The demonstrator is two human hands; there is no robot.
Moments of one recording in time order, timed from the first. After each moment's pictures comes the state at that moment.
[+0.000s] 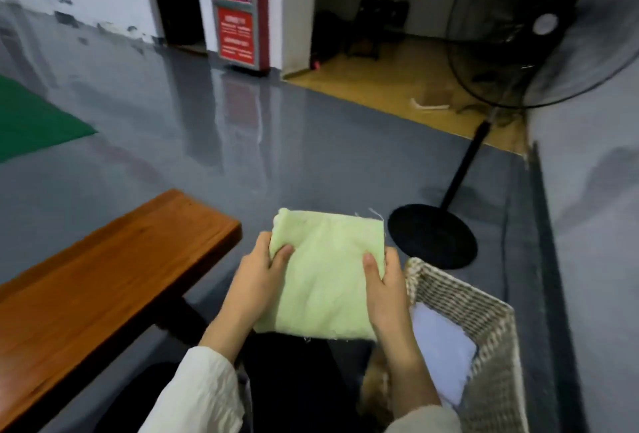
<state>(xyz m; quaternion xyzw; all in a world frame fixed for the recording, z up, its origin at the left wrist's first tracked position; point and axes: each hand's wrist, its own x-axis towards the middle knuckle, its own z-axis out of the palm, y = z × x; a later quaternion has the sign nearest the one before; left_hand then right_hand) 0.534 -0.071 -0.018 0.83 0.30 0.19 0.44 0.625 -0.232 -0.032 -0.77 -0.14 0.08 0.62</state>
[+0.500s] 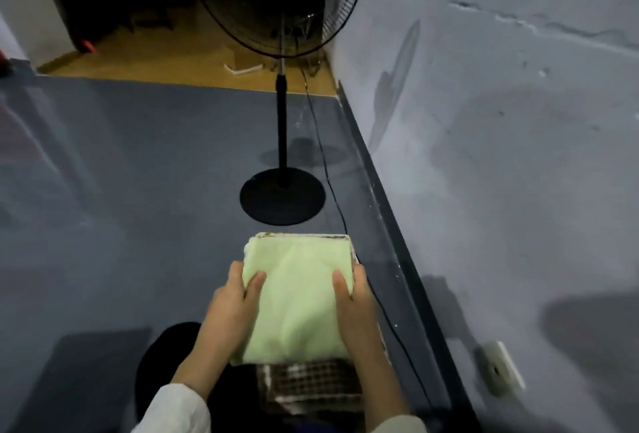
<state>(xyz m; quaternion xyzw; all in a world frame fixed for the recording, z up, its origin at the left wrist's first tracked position) 0.661 -0.250 -0.069 0.88 0.08 0.01 0.46 0.651 -0.429 -0.077 -0.79 0.13 -0.02 0.60</state>
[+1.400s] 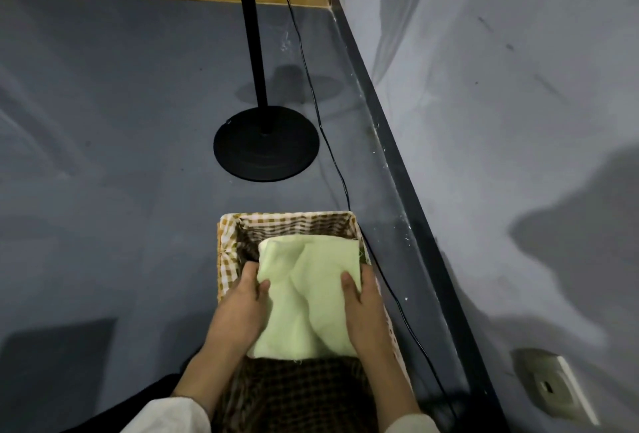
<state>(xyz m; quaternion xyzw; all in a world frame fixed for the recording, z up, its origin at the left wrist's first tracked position) 0.794 -0.293 -0.210 0.92 0.06 -0.13 0.36 0.767 -0.471 -0.217 -0.81 0.23 0.04 0.53</state>
